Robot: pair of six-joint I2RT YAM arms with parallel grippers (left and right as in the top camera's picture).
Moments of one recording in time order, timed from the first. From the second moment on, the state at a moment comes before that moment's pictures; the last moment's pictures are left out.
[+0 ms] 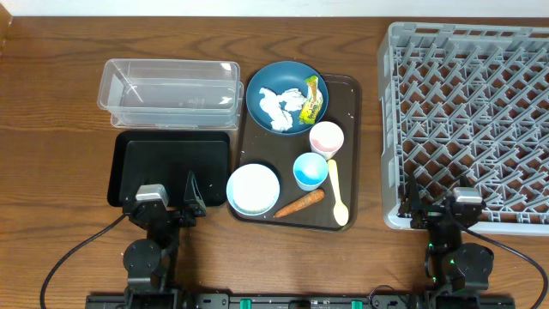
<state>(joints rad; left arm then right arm) 0.00 0.01 0.02 -0.11 -0.03 -0.14 -0.03 0.01 0.01 -0.07 -0.01 0.06</state>
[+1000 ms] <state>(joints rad) 0.00 0.24 0.12 -0.17 -0.01 -0.26 -0.03 0.05 0.07 -0.07 -0.01 0.09</state>
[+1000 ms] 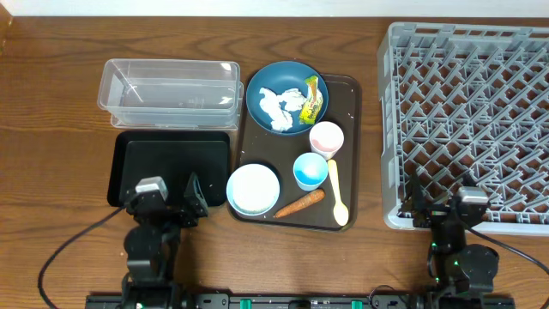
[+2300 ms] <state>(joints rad) -0.10 1.18 1.03 -0.64 0.13 -0.26 -0.03 0.96 0.77 -0.59 -0.03 0.11</state>
